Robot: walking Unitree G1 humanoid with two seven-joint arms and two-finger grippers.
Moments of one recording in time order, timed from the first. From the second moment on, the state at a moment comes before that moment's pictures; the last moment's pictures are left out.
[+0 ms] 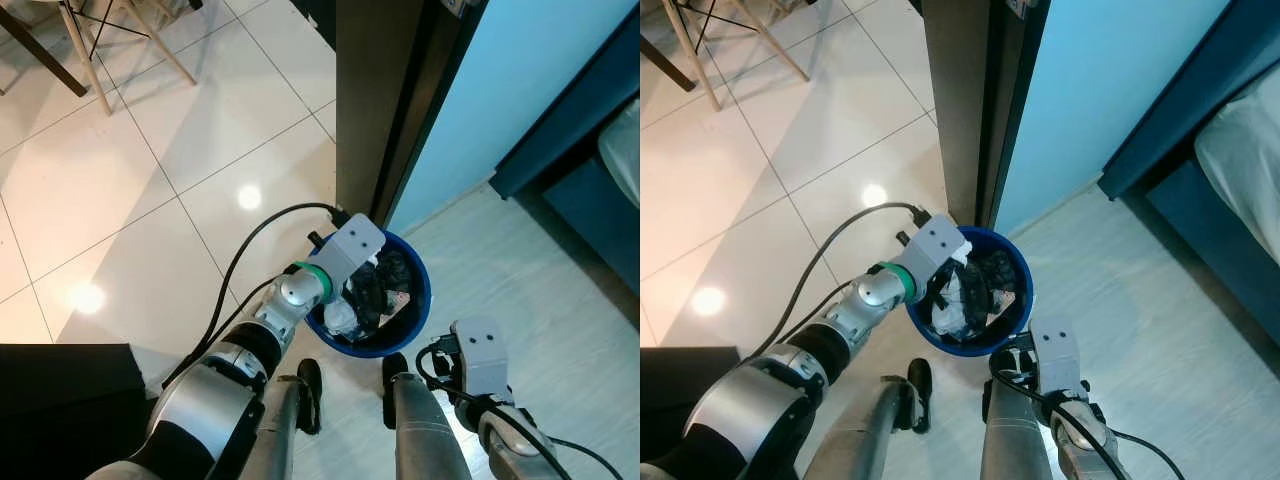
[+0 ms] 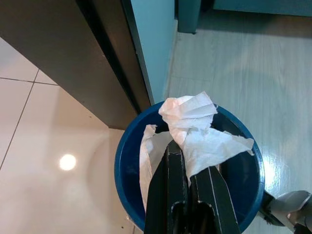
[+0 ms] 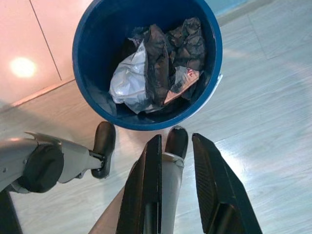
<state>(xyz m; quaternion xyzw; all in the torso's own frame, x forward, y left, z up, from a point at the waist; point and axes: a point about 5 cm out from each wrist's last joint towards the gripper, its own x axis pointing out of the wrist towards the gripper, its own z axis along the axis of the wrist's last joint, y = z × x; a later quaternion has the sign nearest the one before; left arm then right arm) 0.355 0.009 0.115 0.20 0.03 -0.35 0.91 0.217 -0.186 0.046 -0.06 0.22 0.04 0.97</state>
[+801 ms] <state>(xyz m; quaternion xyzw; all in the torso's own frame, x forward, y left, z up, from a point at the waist) 0.357 0.008 0.121 0.15 0.02 -0.35 0.92 0.217 -0.180 0.047 -0.06 0.23 0.04 0.97</state>
